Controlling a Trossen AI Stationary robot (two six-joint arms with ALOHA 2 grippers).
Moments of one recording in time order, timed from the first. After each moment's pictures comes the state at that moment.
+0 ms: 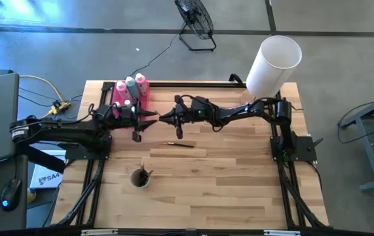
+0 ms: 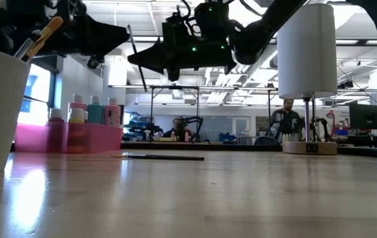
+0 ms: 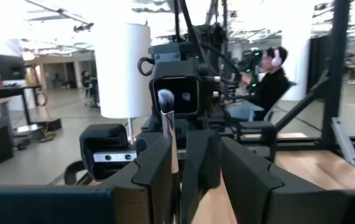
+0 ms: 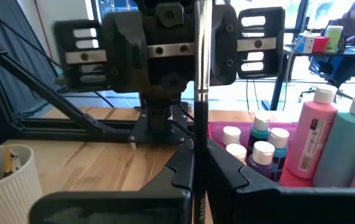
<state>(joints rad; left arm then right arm) 0.32 0.87 0.19 0.94 0.23 0.03 -0.20 2.02 1.25 0.73 -0.28 0.00</state>
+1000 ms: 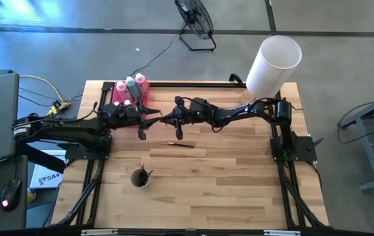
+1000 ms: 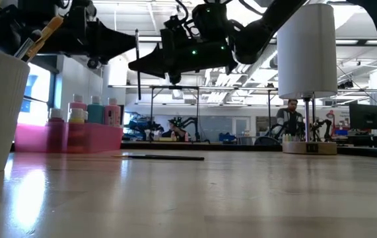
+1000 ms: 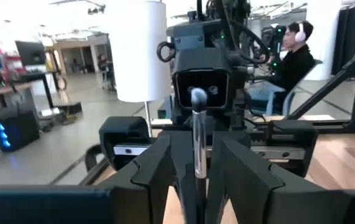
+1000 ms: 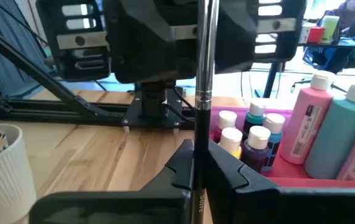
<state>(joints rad) 0.31 0.92 0.25 0.84 0.14 0.08 -0.20 2.02 1.24 0.67 -0.24 -0.05</state>
